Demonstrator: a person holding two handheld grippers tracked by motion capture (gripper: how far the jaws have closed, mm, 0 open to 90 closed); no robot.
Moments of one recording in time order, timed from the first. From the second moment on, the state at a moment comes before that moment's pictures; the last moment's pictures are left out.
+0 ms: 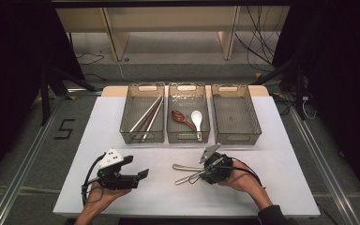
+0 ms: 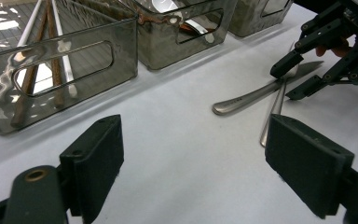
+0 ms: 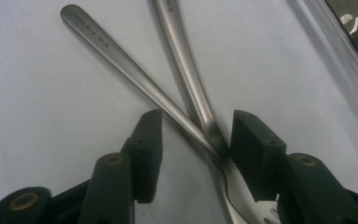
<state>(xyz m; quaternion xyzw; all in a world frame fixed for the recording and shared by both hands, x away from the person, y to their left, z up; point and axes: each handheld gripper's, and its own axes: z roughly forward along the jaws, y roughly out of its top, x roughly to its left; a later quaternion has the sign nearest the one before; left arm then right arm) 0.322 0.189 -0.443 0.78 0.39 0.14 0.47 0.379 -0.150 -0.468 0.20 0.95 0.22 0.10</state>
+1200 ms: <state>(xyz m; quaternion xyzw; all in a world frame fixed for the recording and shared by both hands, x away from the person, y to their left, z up) 0.321 0.188 -0.443 0.78 0.39 0.15 0.47 0.342 -0.133 -0.457 0.12 0.98 0.15 0.05</state>
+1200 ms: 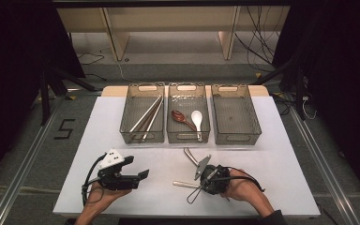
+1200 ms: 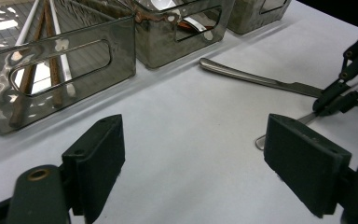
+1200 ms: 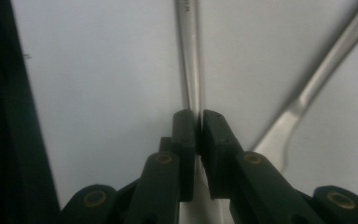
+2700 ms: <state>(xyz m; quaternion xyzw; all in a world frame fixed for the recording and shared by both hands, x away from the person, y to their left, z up) 0.322 0.190 -0.442 0.77 0.40 0.15 0.47 0.399 -0.129 -0.448 0.30 0.94 0.16 0.05</state>
